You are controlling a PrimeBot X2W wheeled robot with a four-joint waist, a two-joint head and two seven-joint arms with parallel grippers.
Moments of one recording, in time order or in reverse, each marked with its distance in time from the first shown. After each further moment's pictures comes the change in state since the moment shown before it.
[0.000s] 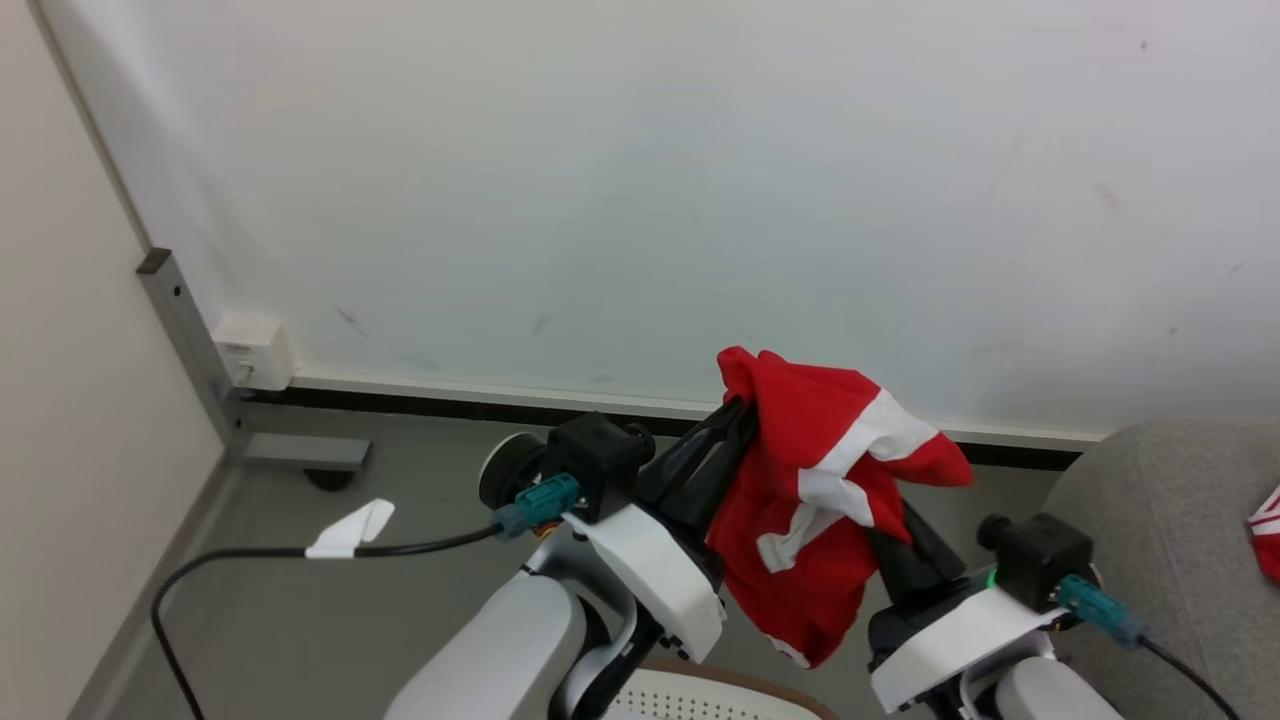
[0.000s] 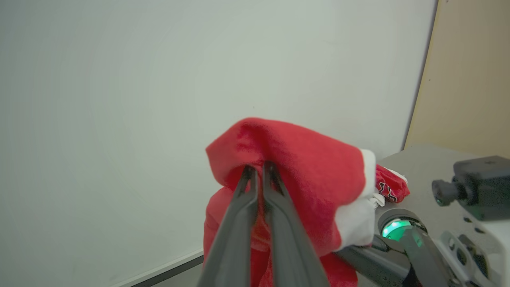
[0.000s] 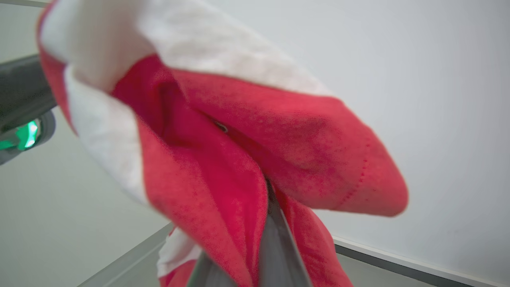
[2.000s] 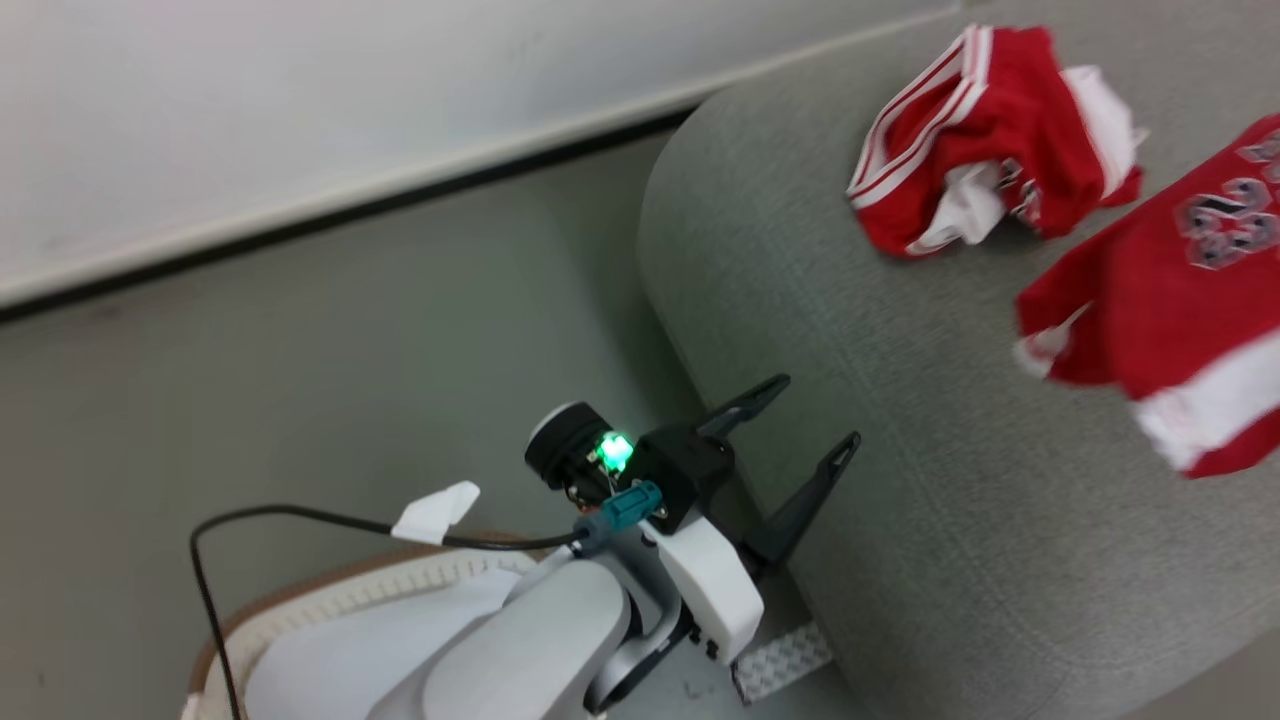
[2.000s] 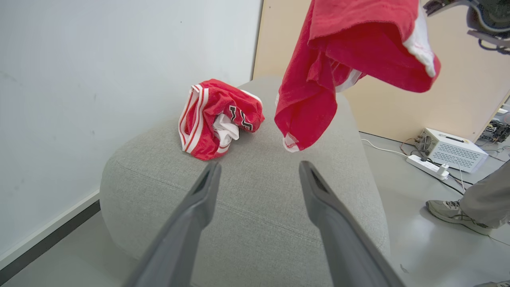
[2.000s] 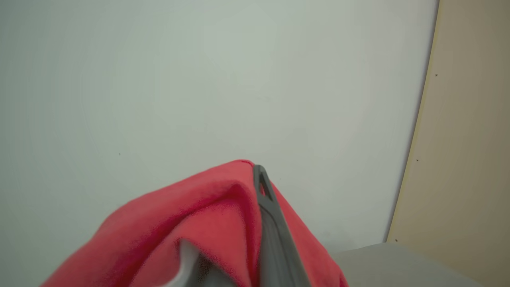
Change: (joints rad) left arm -0.091 0.014 -0.161 0.065 0.066 0.006 -0.042; right arm -0.187 -0.313 -0.574 -0.252 -0.046 0.000 0.000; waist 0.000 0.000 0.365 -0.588
